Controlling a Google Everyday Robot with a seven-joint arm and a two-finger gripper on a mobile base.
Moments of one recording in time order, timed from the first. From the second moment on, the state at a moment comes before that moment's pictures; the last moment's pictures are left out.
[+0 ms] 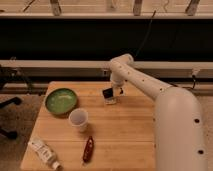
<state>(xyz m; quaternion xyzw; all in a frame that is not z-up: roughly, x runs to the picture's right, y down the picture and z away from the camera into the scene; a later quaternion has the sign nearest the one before) 0.068 0.023 0.933 -0.28 -0.08 -0.08 0.95</state>
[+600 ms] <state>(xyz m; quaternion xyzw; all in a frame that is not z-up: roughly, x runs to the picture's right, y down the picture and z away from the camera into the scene) 0.067 0.007 0.896 -0.26 -0.08 -0.09 0.96</state>
